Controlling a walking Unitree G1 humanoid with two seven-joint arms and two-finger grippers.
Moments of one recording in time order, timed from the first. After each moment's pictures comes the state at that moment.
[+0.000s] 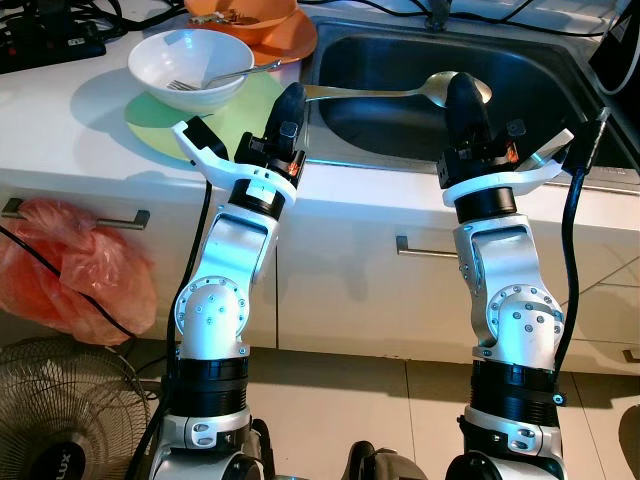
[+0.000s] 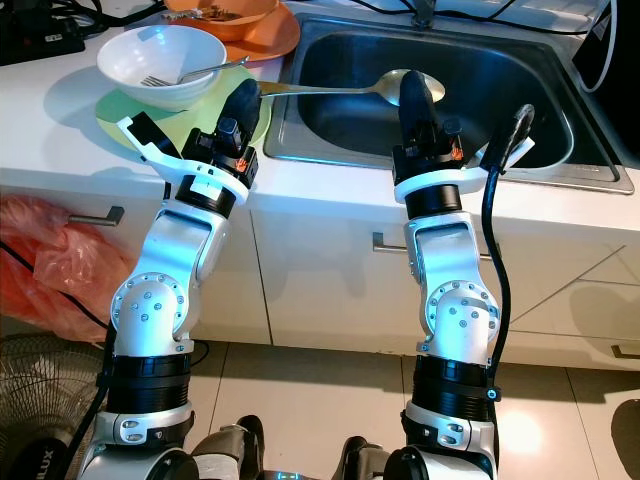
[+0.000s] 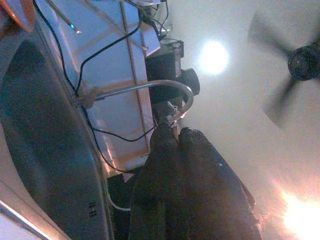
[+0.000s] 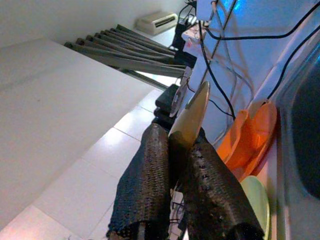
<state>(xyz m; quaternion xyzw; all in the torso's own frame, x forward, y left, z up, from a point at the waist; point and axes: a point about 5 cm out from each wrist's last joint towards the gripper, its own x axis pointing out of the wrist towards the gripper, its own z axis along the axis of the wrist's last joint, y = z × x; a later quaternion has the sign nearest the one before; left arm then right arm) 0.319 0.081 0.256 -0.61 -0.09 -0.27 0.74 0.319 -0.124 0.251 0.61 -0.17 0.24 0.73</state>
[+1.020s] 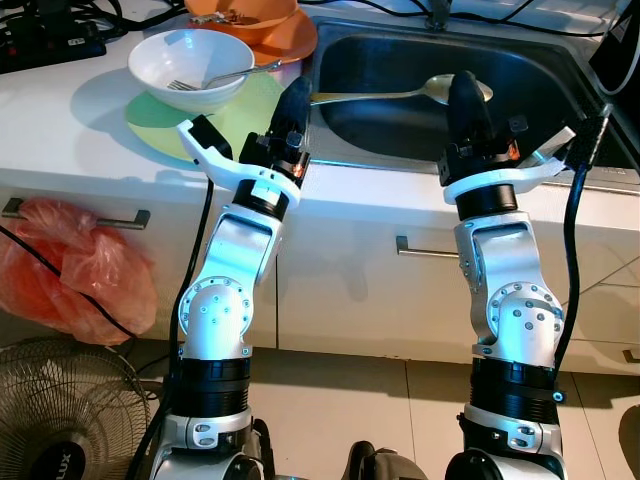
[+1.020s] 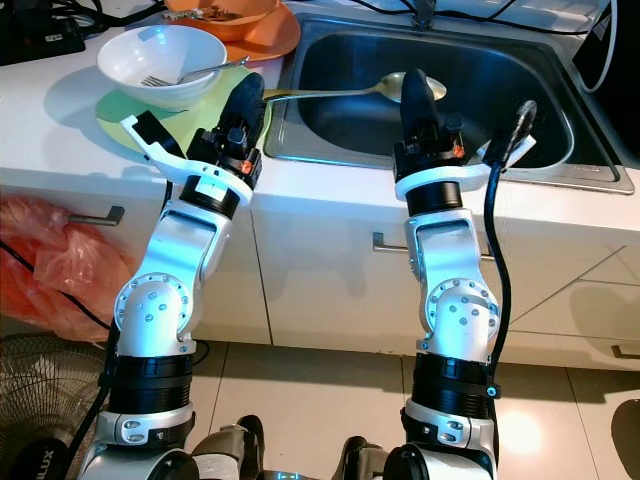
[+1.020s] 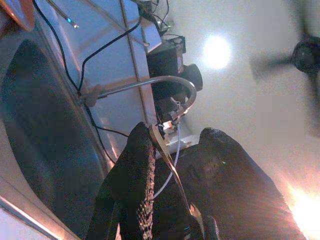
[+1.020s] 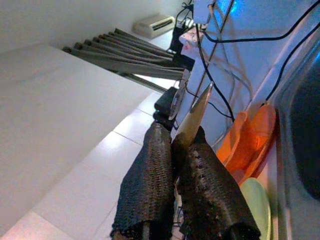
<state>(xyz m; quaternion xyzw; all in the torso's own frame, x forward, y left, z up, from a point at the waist) 0.319 0.077 0.256 -0.59 -0.09 -0.27 0.75 0.321 -0.126 0.252 0.63 -0.17 0.24 0.72</state>
